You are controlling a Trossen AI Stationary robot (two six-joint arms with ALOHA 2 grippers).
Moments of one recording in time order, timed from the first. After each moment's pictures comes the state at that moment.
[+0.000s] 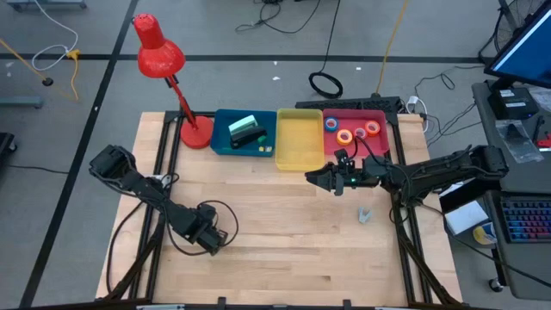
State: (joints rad) left arm -0.60 1.62 0.79 -0.73 -0.02 -1.80; right arm 0.02 1.11 0.46 0.69 0.02 0.96
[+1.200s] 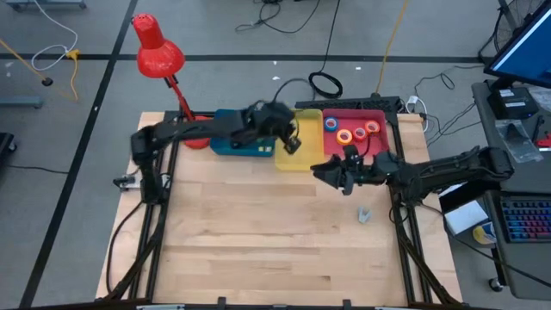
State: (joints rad) left arm 0.26 1.83 1.64 -0.46 -0.24 -0.22; right arm 0.01 1.02 0.46 0.70 0.03 0.82
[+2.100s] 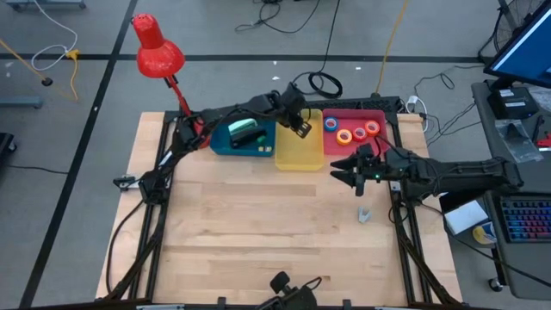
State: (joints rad) left arm 0.50 2.35 2.05 -0.60 0.04 -0.27; right arm -0.05 0.65 0.46 0.04 0.05 0.56
